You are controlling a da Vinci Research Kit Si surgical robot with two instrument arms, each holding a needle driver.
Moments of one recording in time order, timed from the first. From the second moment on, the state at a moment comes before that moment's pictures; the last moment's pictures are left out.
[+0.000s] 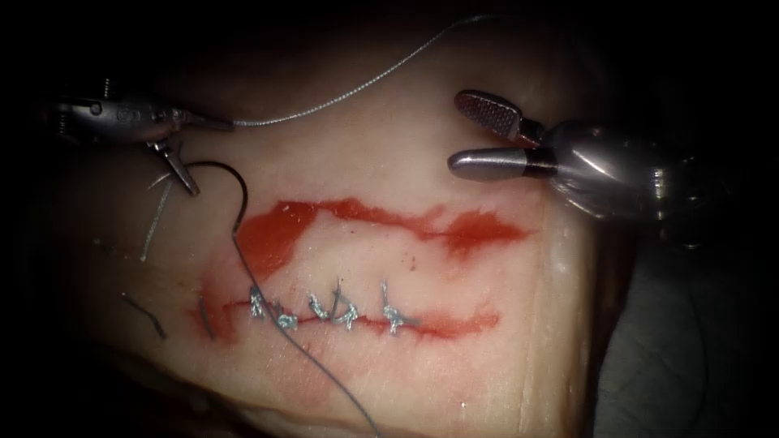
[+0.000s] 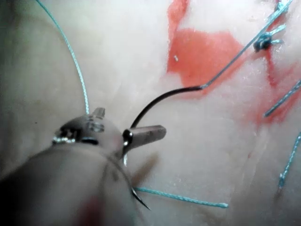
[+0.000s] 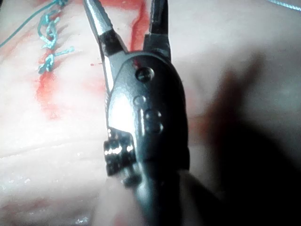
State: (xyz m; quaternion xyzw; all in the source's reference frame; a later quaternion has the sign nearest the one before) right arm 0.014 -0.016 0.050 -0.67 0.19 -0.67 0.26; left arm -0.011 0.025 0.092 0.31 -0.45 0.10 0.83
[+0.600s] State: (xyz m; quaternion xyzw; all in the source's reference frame) right arm 0.014 -0.017 0.050 -0.67 0.19 -0.67 0.26; left arm -0.012 0.023 0.097 0.34 -0.42 0.13 0.83
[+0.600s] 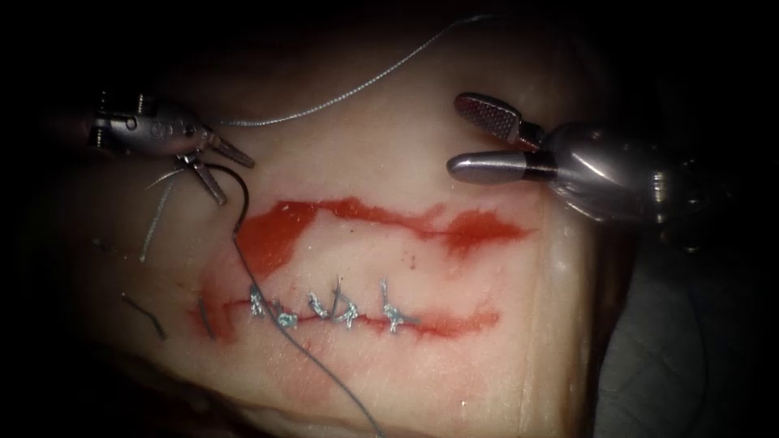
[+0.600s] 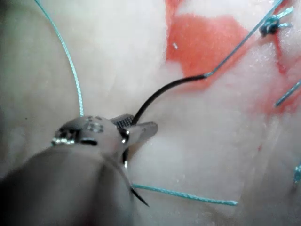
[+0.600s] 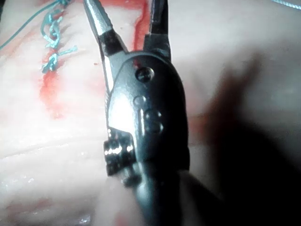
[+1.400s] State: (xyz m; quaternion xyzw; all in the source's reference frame) right arm 0.016 -0.017 0.047 -0.69 0.18 -0.64 0.29; left arm -0.011 0.023 0.087 0.29 -0.34 -0.45 0.77
